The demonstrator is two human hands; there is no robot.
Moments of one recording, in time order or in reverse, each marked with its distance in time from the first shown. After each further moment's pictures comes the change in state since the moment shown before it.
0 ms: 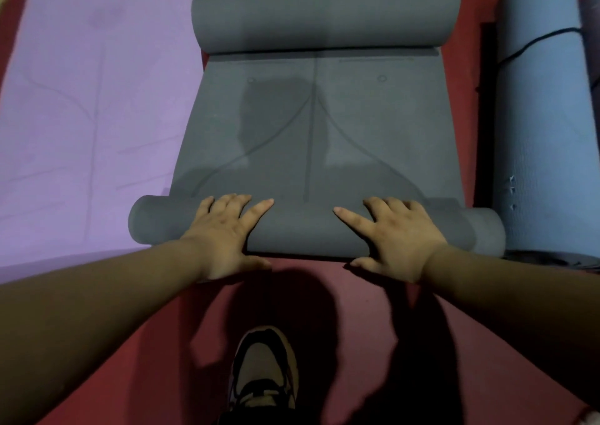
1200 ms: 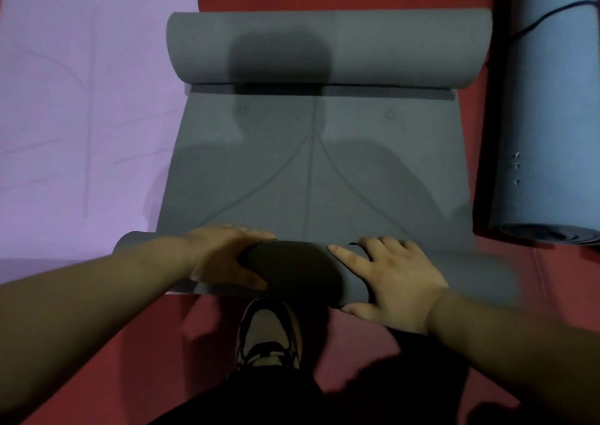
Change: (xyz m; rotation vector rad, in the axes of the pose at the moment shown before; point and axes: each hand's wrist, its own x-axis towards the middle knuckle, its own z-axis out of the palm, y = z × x) left_hand -0.039 -0.003 0.021 -0.324 -0.320 0.219; right_hand -0.069 -0.070 -0.001 0.220 -0.253 -0.045
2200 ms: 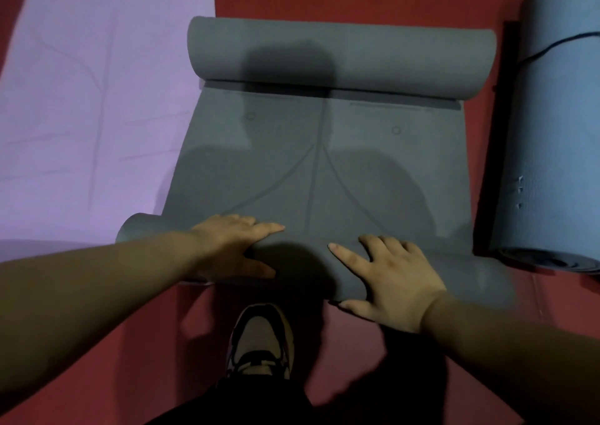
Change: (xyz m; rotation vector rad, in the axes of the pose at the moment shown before) left_hand 0.014 0.003 -0.006 0.186 0.095 -0.052; right_hand 0.015 0.013 -0.004 -0.053 0.085 0.006
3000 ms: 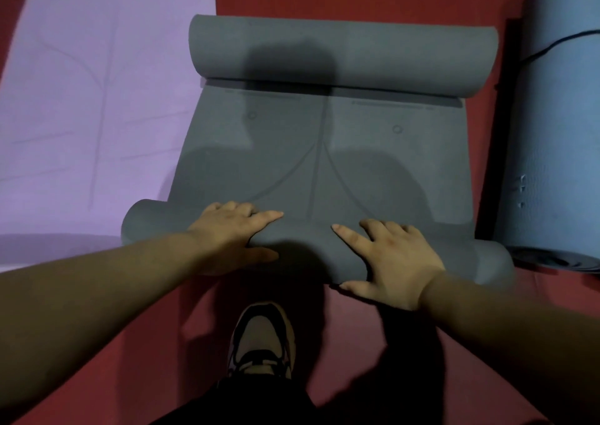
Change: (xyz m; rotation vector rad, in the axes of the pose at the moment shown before) left_hand -0.003 0.004 -0.002 0.074 0.127 -0.106; right_hand 0.019 0.012 -0.011 -0.007 0.019 0.033
